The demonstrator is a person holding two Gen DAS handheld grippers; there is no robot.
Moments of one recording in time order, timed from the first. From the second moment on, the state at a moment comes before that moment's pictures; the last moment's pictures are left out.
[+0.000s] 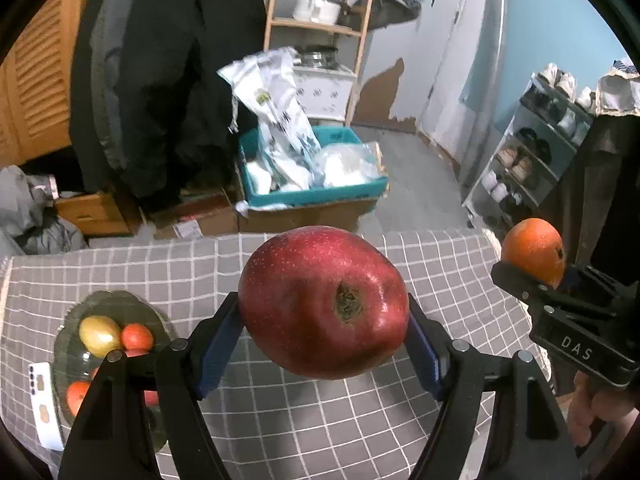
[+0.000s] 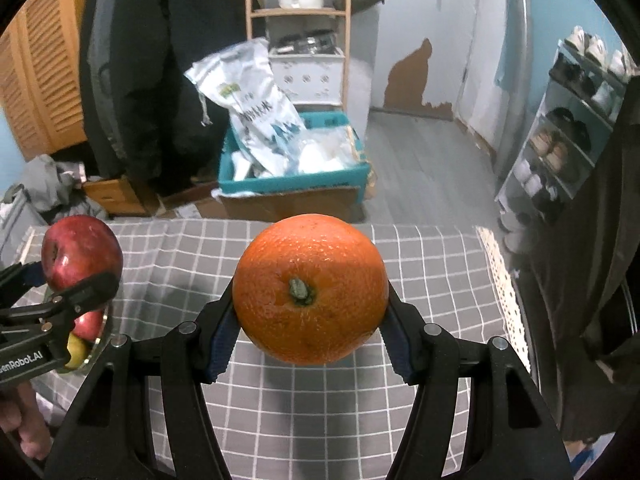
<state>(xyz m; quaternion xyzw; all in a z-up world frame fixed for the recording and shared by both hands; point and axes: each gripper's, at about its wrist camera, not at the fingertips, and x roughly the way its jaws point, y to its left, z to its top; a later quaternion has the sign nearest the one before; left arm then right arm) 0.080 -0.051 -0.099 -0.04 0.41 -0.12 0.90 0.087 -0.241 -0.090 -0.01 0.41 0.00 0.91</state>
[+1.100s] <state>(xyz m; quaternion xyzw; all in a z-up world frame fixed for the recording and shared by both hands) 0.034 0.092 -0.083 -0.08 0.38 -0.01 0.92 0.094 -0.093 -0.067 -0.04 0.39 0.13 0.91</state>
